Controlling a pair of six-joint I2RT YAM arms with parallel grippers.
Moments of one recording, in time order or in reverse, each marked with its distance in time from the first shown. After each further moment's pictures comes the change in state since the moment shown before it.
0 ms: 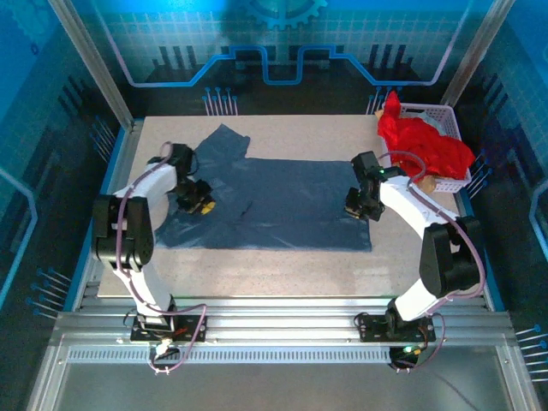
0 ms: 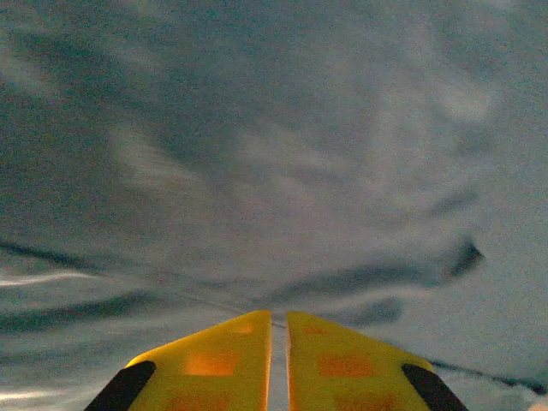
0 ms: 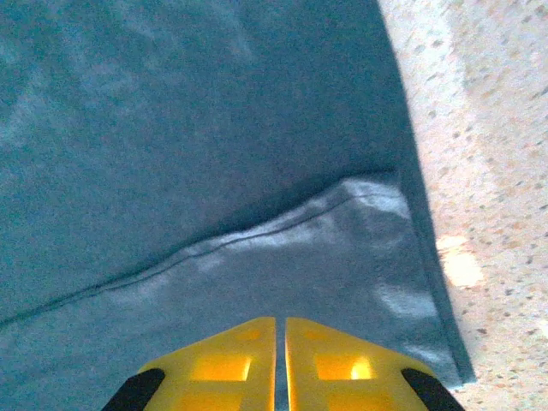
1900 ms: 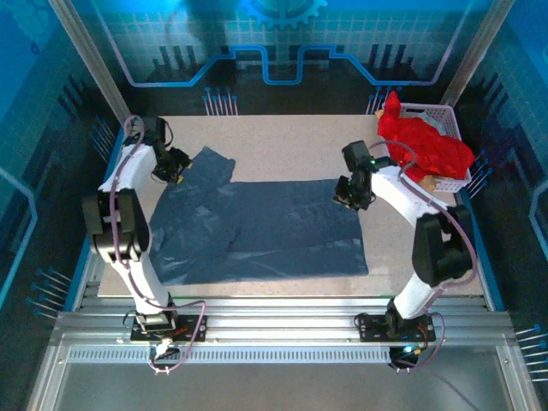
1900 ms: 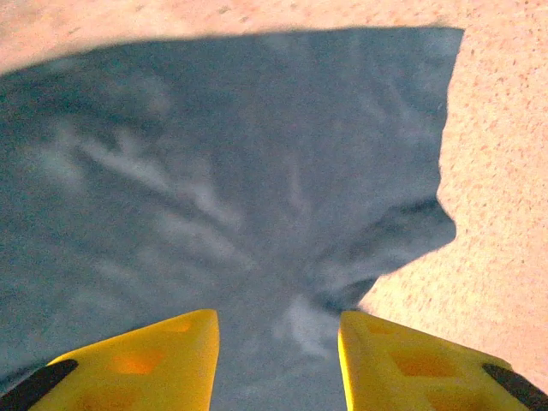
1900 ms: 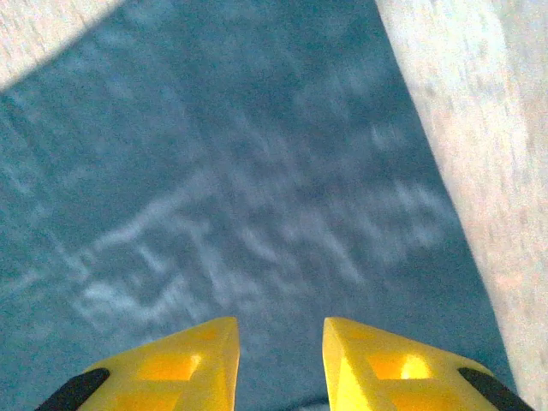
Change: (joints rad) left arm 0.108 0.129 0.323 0.071 -0.129 -0.073; right arm 0.026 0.119 0.164 0.048 -0.043 0.021
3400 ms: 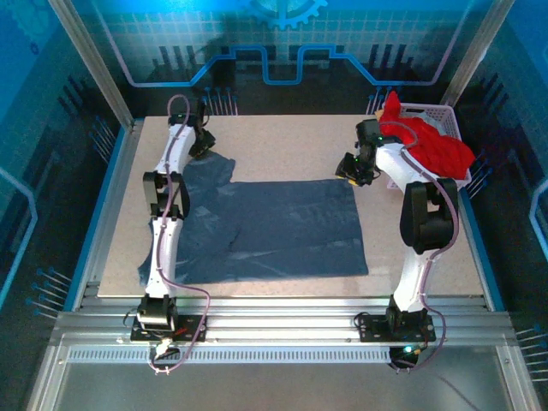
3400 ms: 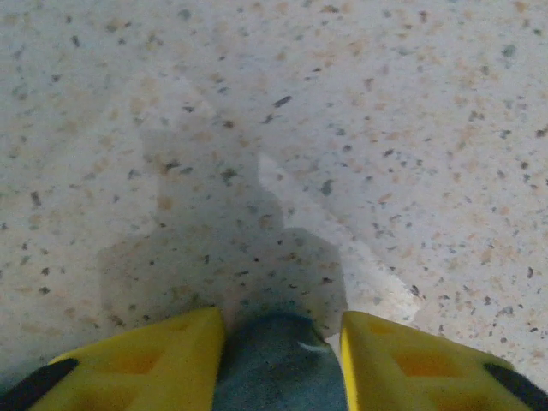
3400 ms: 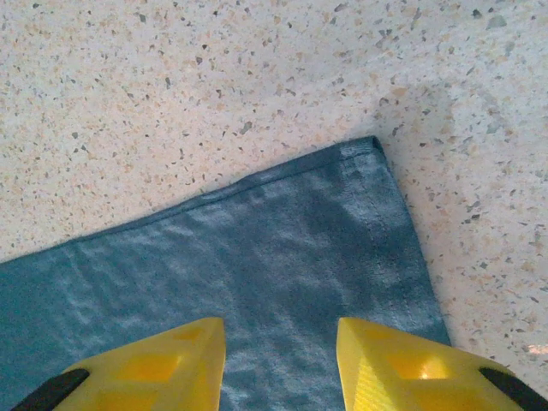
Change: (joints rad) left arm -0.117 0.860 1.138 -0.308 -0.253 0.050; right arm -0.138 0.255 0.268 0.033 -0.138 -0.155
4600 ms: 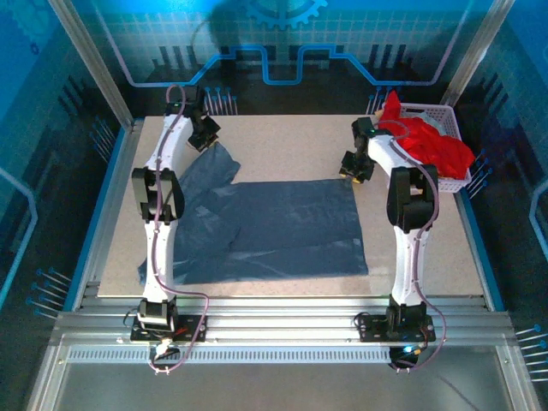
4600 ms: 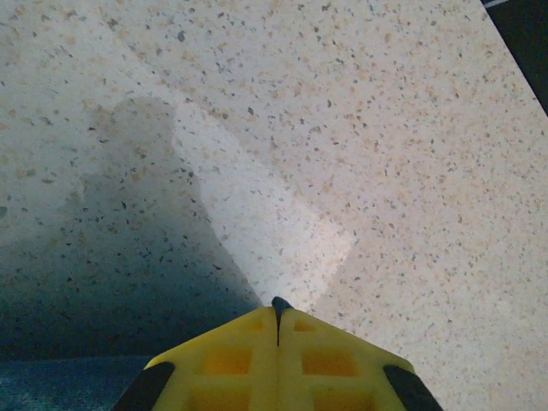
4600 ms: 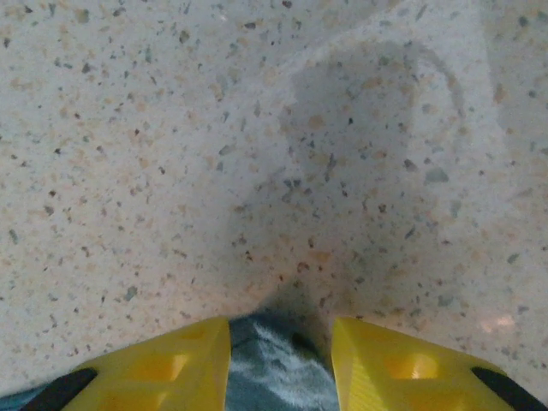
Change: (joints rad) left arm -0.041 -0.294 -0.253 0.042 0.177 -0.027; right arm -0.027 0.306 0.294 -0.107 0.129 0.018
